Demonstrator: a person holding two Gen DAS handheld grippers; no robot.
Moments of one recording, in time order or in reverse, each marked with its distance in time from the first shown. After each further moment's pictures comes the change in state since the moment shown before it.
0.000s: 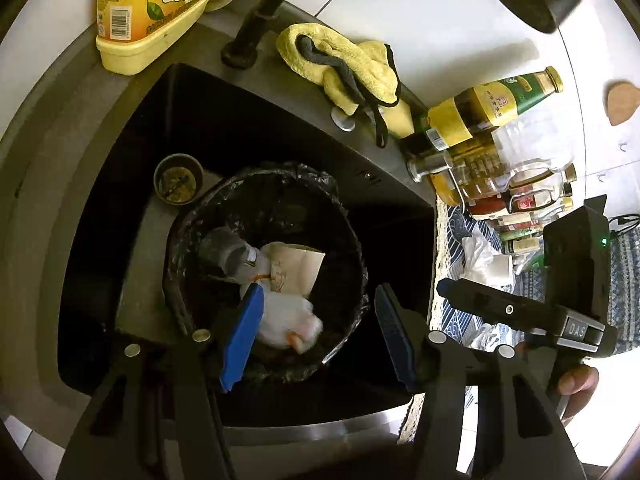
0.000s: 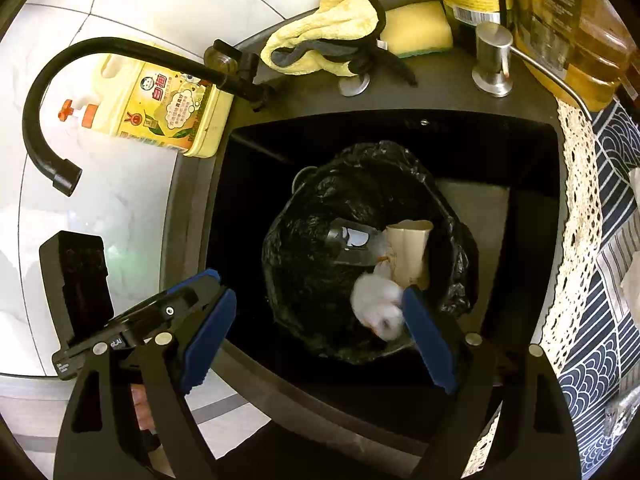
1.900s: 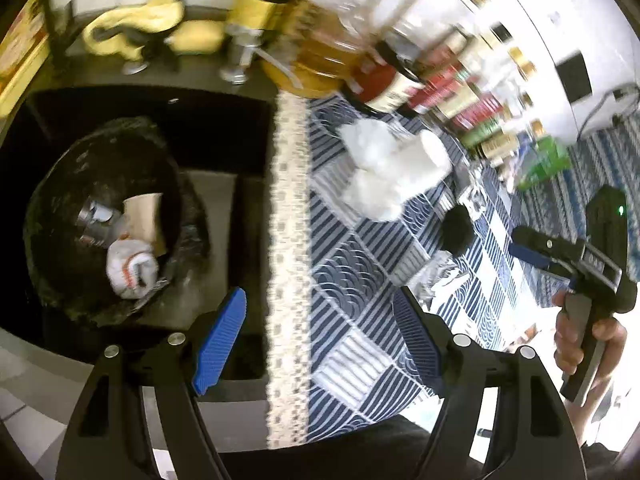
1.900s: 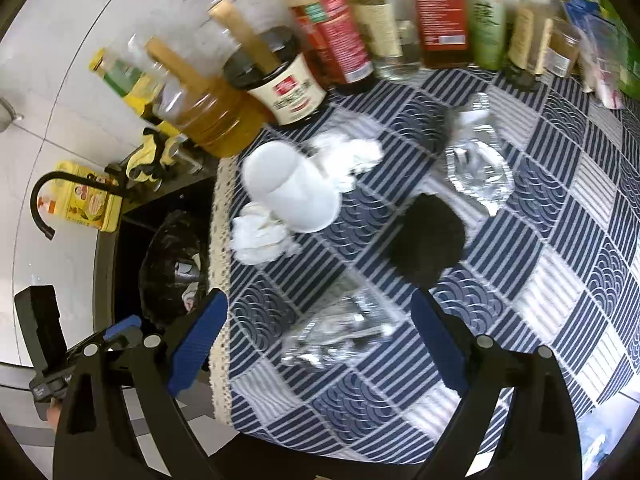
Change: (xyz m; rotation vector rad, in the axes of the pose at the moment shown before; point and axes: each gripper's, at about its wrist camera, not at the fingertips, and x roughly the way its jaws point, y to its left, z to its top) left arm 0.095 -0.232 -0.117 0.264 0.058 0.086; right arm -0.234 -0.256 -0.145 0.193 -0.290 -0.213
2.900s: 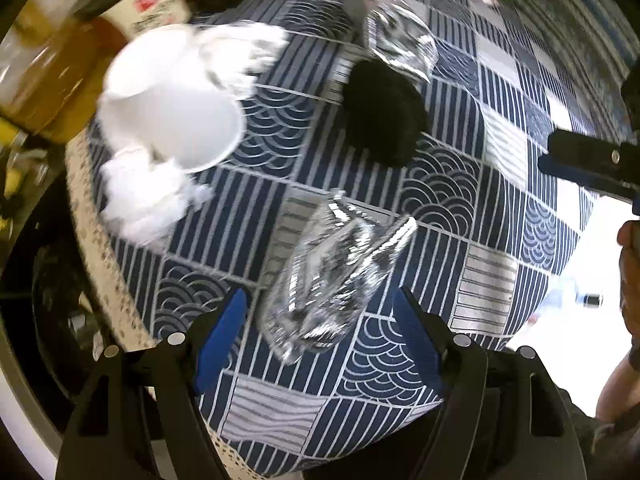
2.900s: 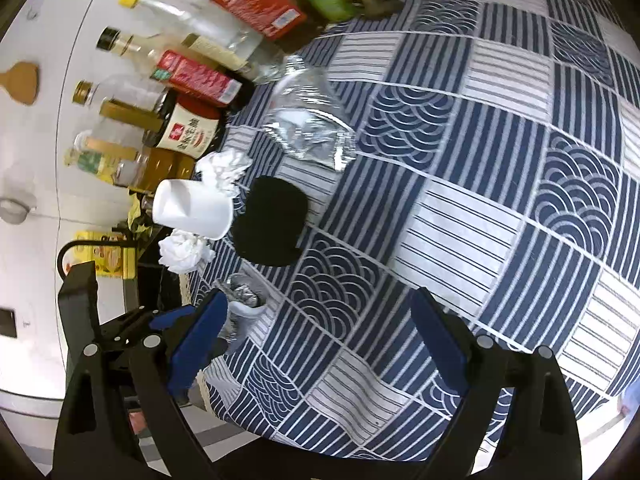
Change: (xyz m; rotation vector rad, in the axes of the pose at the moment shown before) left arm 0.161 -0.181 -0.007 0.538 0.354 0.267; right arm -0.010 -0.170 -0.033 0.280 -0.021 0.175
